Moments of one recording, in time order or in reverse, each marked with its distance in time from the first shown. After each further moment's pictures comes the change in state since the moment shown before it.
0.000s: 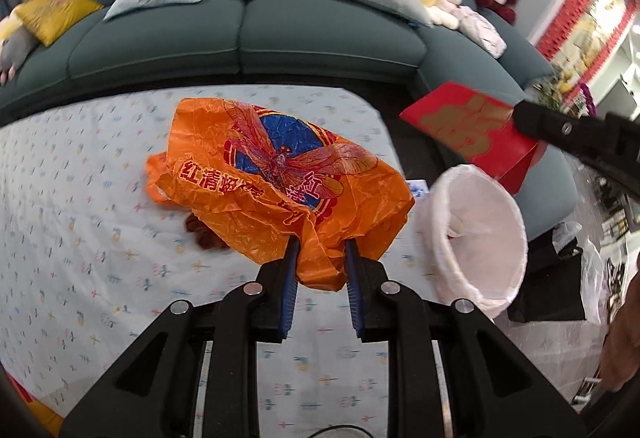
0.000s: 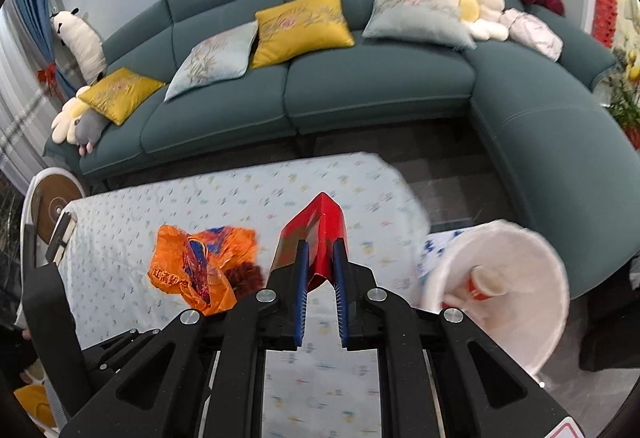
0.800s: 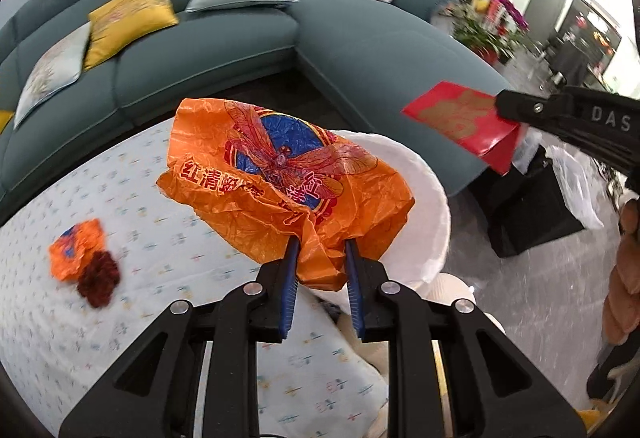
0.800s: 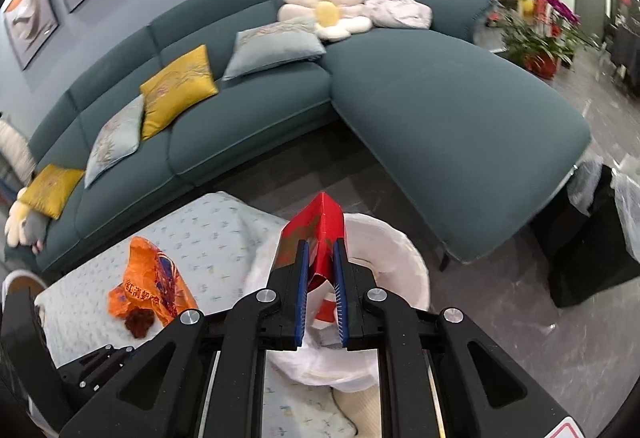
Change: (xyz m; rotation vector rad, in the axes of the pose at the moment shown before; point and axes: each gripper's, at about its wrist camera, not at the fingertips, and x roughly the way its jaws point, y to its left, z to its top) left arm 0.038 -0.193 -0.021 0.374 0.025 -0.115; right arm -0.049 -0.207 -0.052 0.350 -0.072 -0.184
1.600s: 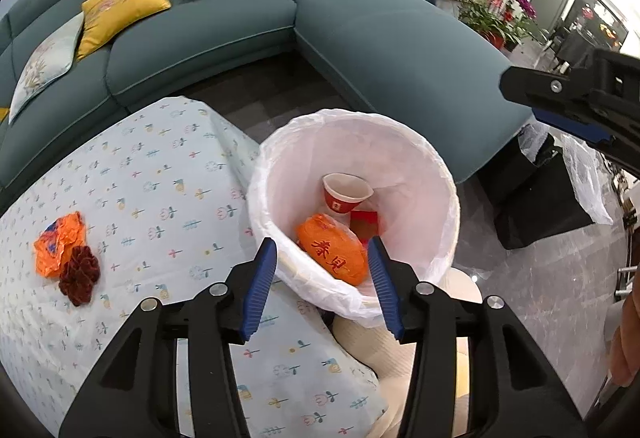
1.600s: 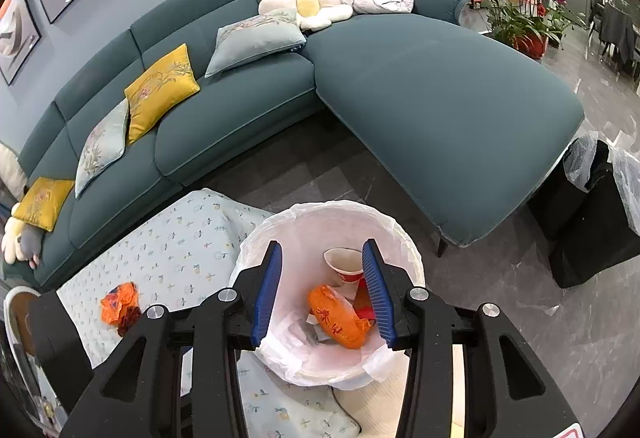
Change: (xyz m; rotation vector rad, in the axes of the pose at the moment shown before) left arm 0.035 -0.007 0.000 -0.019 0.052 0.025; right arm 0.013 0.002 -0.006 0.022 0.009 -0.024
